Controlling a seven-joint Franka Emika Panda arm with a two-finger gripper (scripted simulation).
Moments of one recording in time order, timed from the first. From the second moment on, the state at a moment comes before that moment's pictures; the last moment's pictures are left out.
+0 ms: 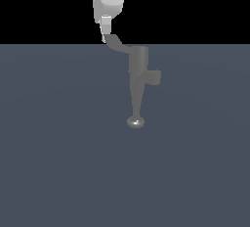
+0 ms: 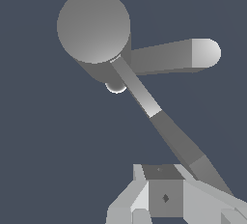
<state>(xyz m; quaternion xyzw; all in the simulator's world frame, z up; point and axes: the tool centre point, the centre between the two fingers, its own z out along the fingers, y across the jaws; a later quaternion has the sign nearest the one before) -0.069 0.045 0.301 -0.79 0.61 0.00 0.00</state>
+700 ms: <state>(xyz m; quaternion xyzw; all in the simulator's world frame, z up) -0.104 -0.010 0.301 -0.79 0.61 0.00 0.00</state>
